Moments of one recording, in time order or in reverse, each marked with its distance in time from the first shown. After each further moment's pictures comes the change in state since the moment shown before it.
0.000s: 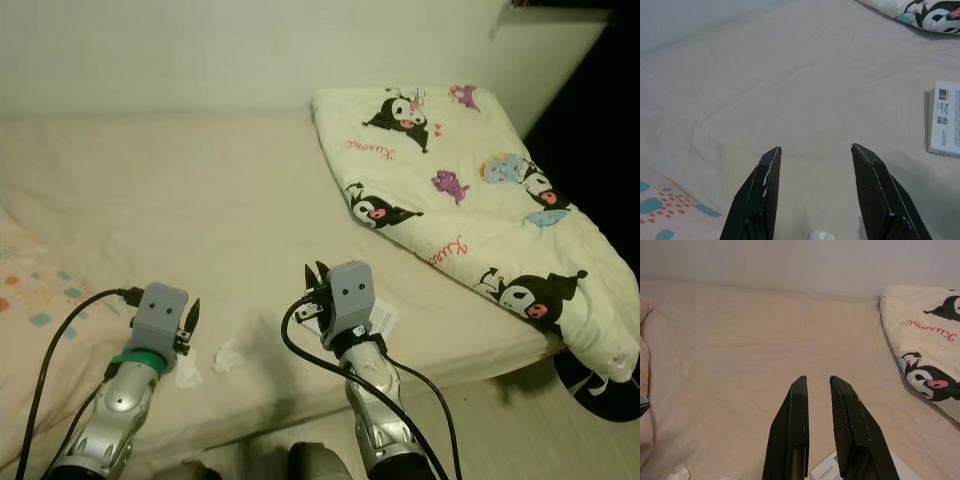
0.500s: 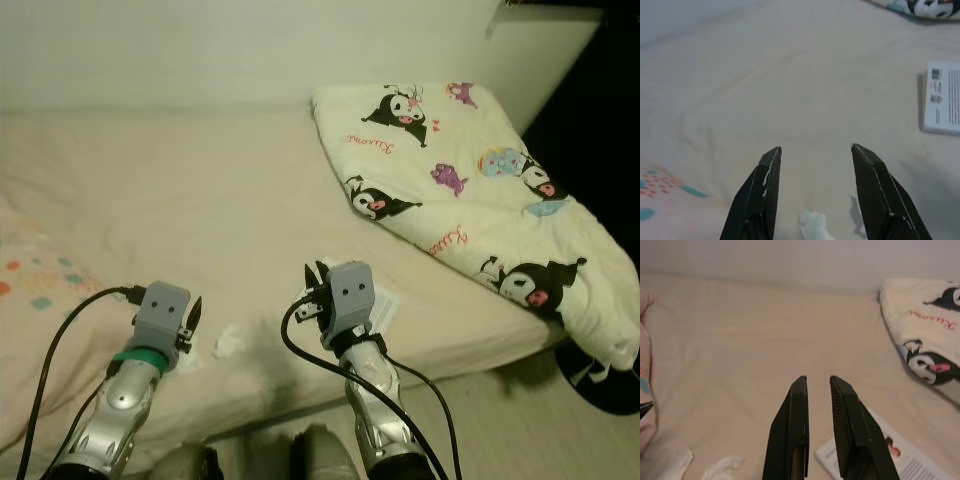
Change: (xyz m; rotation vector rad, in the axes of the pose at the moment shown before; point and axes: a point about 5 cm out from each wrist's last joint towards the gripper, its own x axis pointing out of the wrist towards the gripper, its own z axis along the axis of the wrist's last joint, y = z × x) left arm 0.001 -0.002 0.002 0.005 -0.006 -0.007; right arm 0.000 0.000 0.000 0.000 -0.001 -0.001
